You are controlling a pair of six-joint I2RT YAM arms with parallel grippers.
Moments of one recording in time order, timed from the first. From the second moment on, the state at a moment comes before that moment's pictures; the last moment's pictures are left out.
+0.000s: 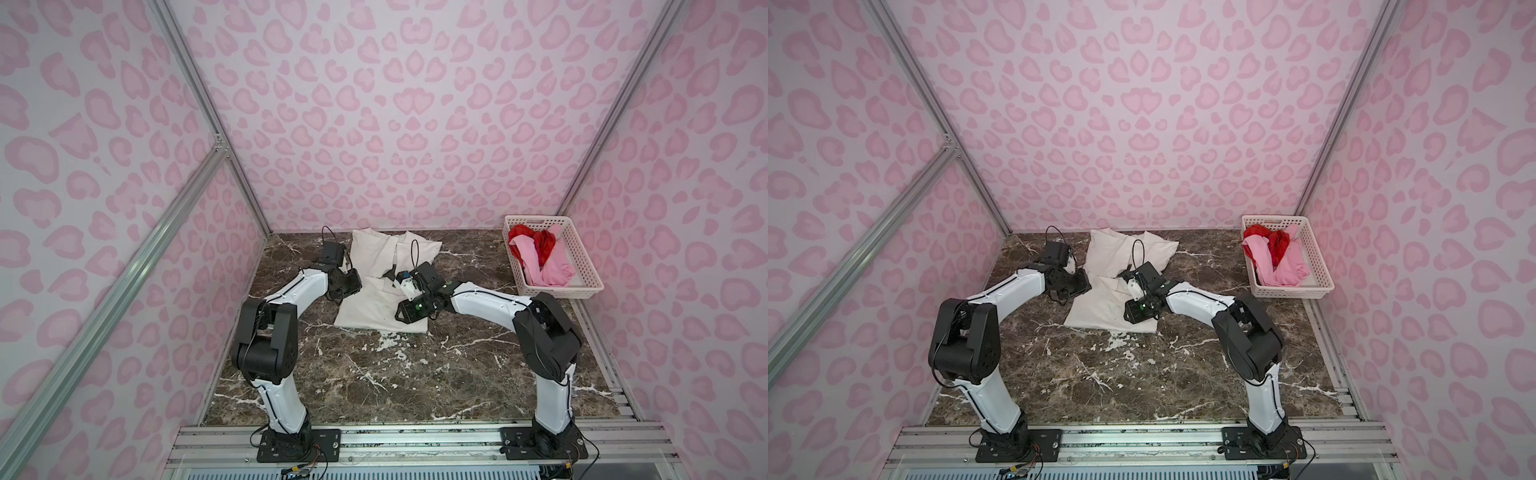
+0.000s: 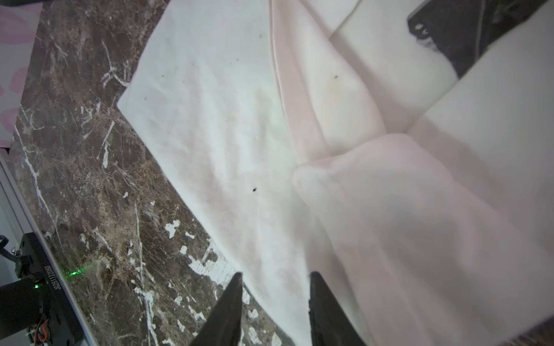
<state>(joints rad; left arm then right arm) -0.18 1.82 1.27 -0.49 0.23 -0.55 0.75 1.98 1.37 -0.41 -0.33 0.26</state>
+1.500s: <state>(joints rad) -0.19 2.11 1.52 -0.46 0.45 -0.54 0.53 2.27 1.76 -0.53 -0.30 0.19</state>
